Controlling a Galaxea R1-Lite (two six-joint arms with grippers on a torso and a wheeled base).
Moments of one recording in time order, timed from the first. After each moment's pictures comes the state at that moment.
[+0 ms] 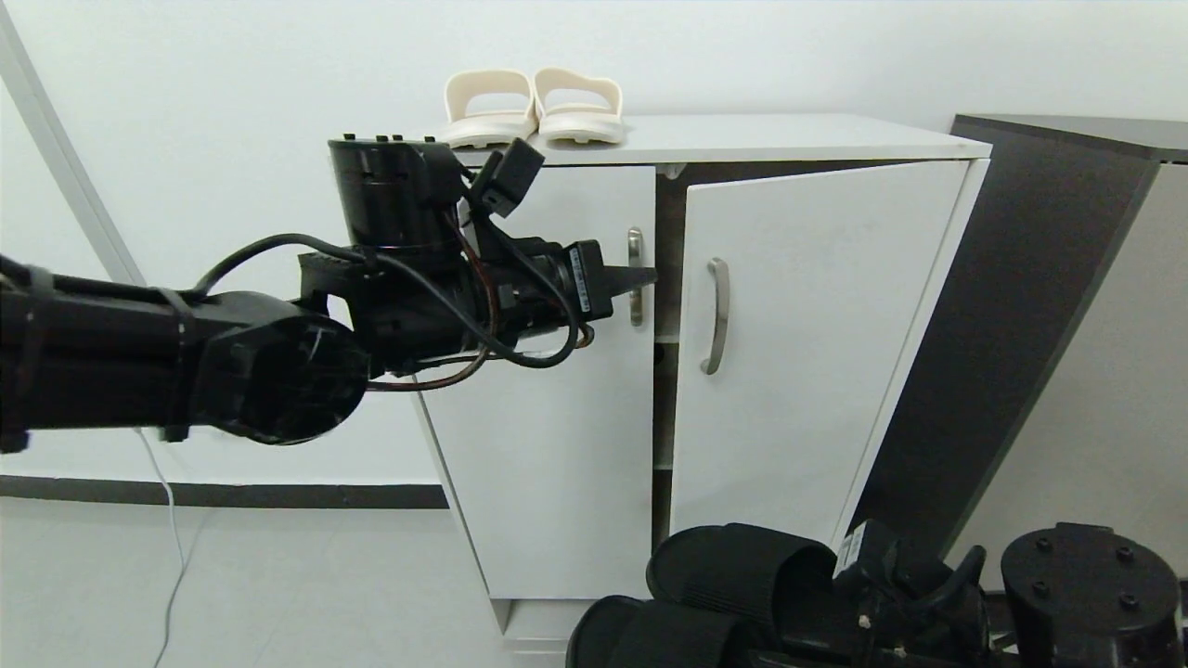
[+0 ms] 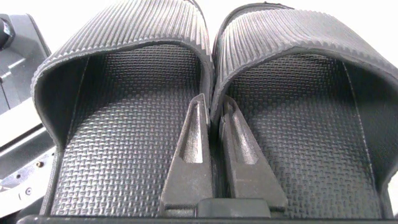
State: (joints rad) left arm -0.52 1.80 -1.25 -0.51 -0.44 -0.40; right arm 0.90 1.56 -0.31 -0.82 0.10 0.02
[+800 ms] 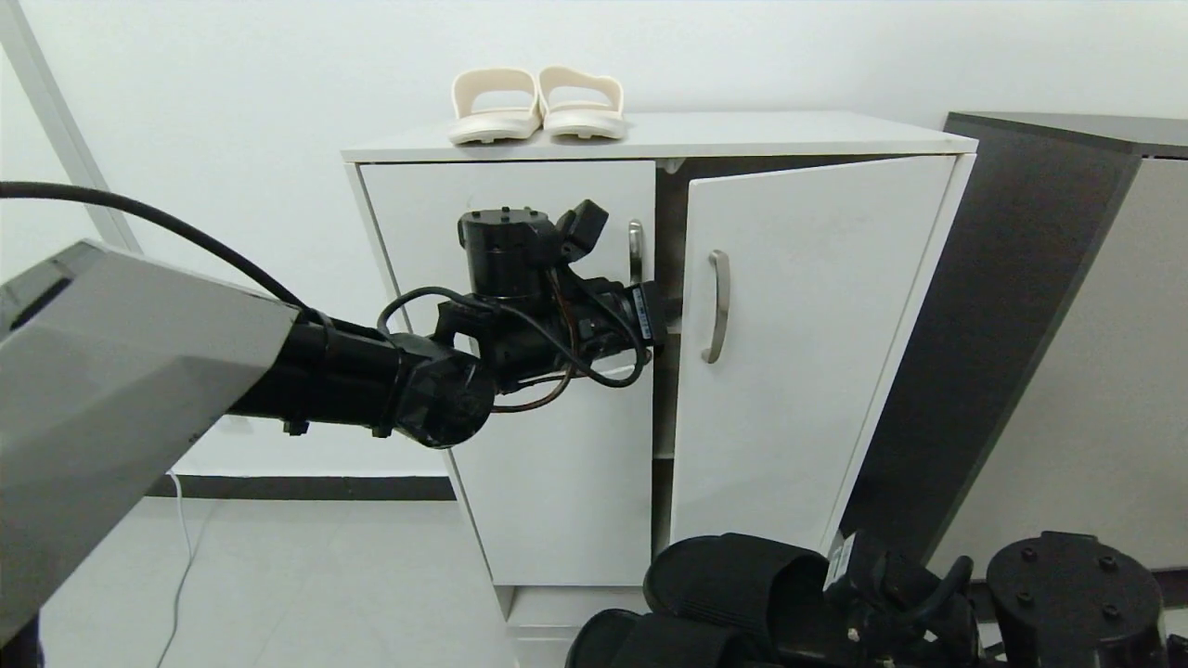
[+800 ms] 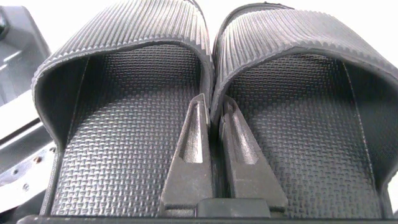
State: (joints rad) left arm -0.56 2.04 -1.37 -0.65 -0.44 -0.43; right arm 0.92 1.58 -0.31 -0.82 0.10 0.02
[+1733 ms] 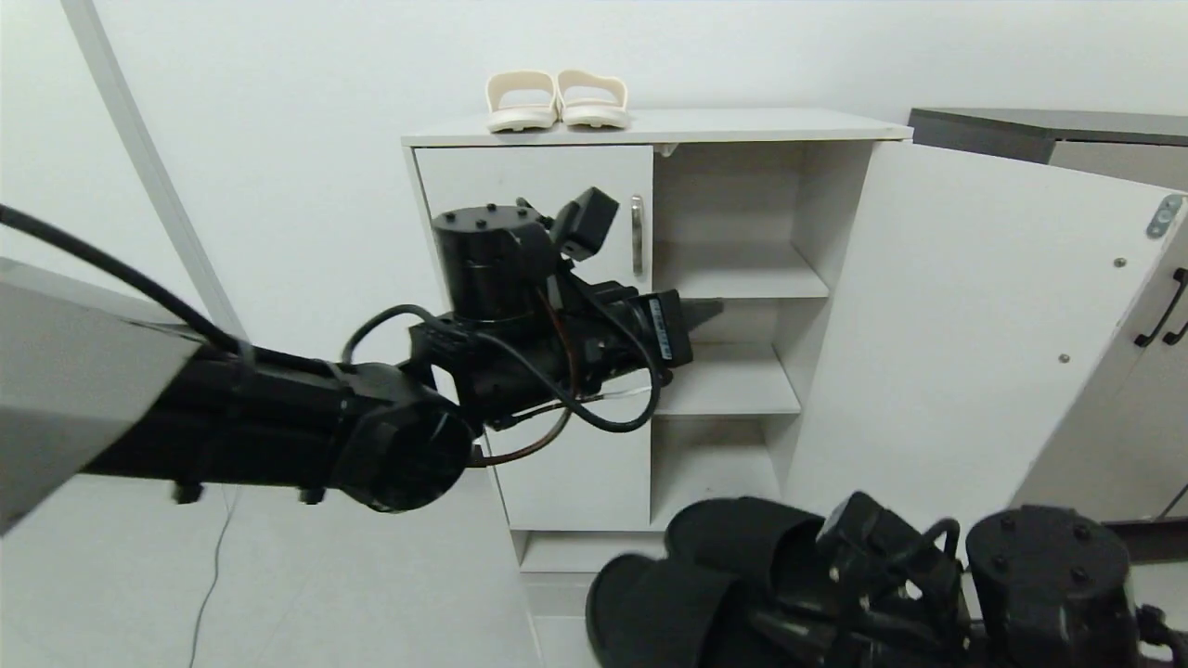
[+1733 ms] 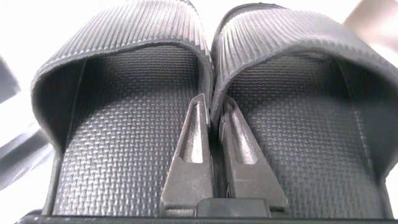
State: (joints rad) left arm -0.65 1.89 -1.16 -0.78 -0.37 -0.41; right arm 0.86 1.62 -0.36 -0.83 -0.02 0.04
